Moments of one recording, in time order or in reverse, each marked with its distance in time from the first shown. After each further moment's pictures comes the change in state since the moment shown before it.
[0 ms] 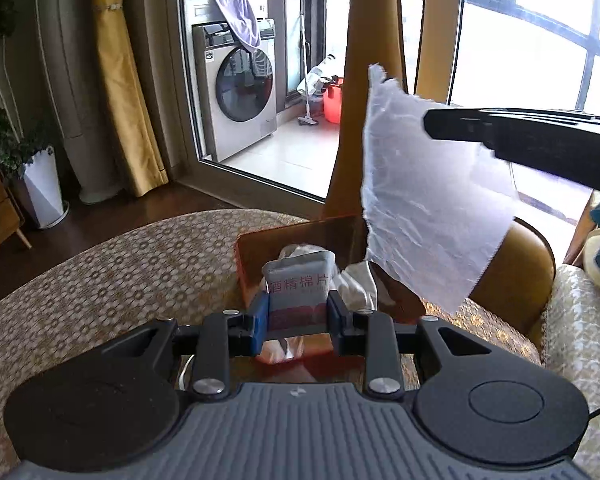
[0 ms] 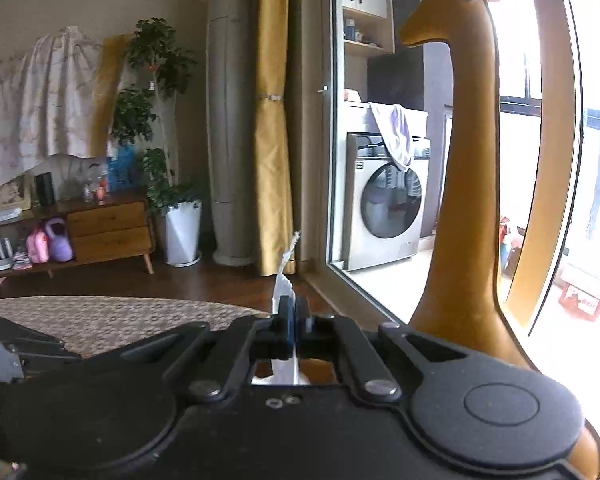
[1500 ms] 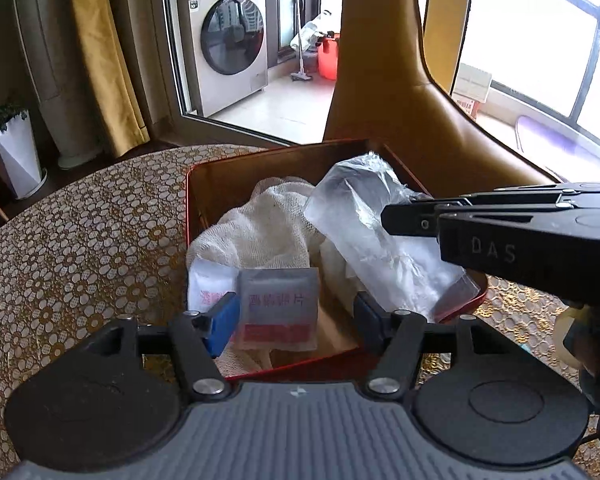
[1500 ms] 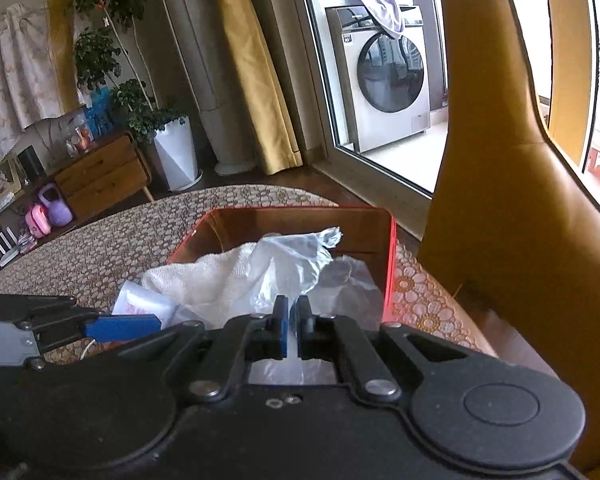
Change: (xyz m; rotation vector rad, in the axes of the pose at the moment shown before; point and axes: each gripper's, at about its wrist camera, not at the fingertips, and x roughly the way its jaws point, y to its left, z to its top) left arm 0.107 -0.008 -0.033 -0.001 0.112 -0.016; right arm 0.094 -0.036 -0.092 0.208 0.298 0.071
